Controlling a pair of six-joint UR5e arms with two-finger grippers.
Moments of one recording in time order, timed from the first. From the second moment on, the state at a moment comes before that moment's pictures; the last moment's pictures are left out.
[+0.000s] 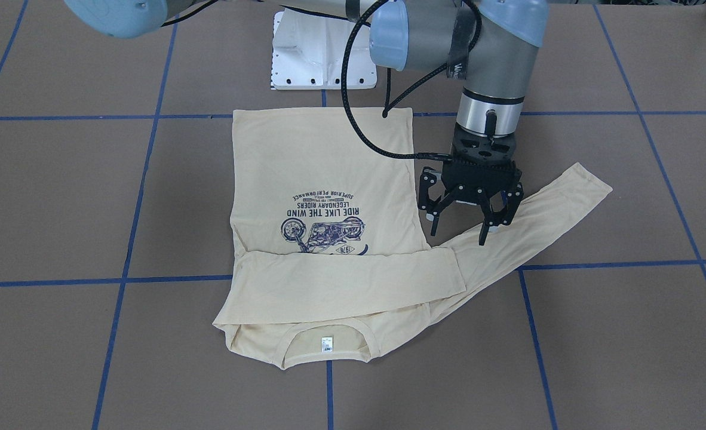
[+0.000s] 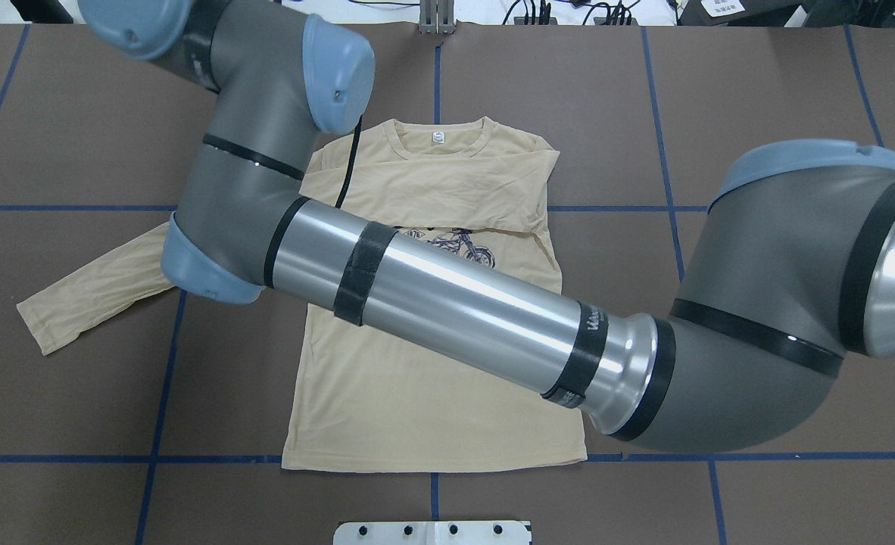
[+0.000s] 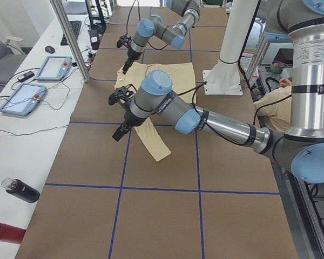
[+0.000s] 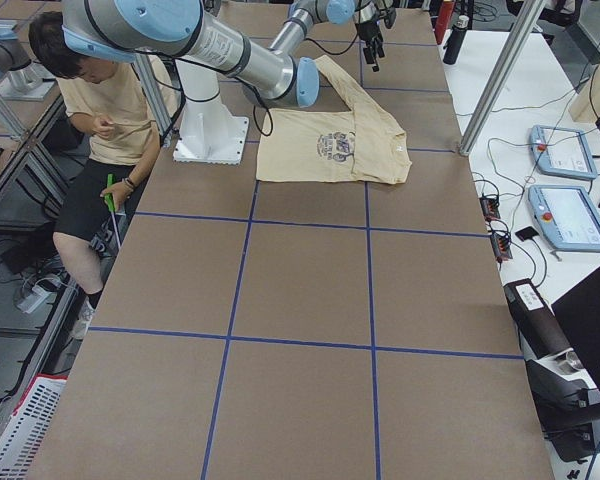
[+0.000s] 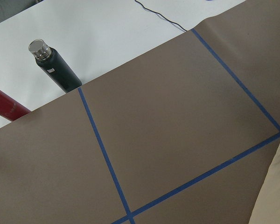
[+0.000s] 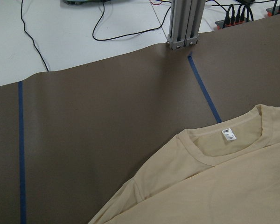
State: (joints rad) left arm -1.56 -1.50 -1.95 -1.97 -2.30 0.04; right arm 0.59 -0.13 0.96 -1.63 1.54 1.41
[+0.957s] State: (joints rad) left arm -1.14 -1.49 -1.88 -2.30 -2.10 -0.54; right arm 0.87 -0.98 1.87 -1.70 1.83 0.81
